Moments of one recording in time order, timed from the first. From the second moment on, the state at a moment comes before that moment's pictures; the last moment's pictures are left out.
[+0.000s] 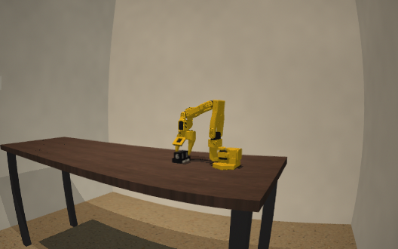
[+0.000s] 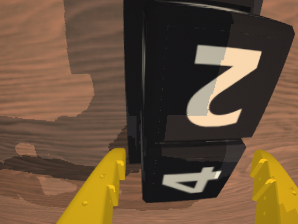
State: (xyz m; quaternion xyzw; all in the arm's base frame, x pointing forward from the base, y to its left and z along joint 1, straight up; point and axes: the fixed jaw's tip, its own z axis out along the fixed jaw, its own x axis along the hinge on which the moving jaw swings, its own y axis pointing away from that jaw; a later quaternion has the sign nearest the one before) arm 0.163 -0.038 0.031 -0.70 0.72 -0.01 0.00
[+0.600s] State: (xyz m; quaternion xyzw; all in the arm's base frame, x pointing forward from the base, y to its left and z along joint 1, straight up) arm 0.164 -0.038 0.027 -0.70 0.72 0.00 0.00
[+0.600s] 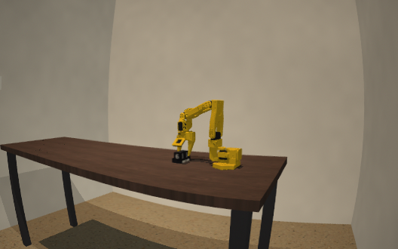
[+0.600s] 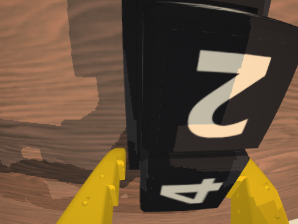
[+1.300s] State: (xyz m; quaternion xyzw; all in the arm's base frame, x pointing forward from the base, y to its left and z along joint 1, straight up) arm 0.168 -0.039 0.027 -0.70 0.72 0.00 0.00
